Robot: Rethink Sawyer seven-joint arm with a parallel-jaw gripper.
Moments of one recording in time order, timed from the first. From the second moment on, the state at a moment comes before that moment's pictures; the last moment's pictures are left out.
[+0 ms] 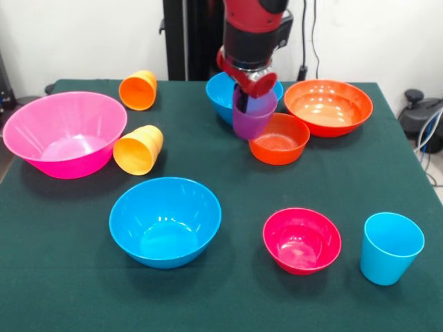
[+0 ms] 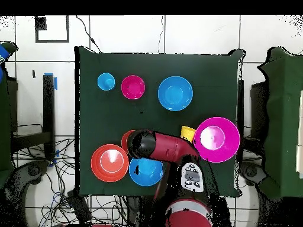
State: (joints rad) arm -0.14 -0.58 -0.12 1.83 0.01 0.50 2.49
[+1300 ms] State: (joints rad) arm -0.05 -0.61 -0.19 1.86 0.16 0.61 2.49
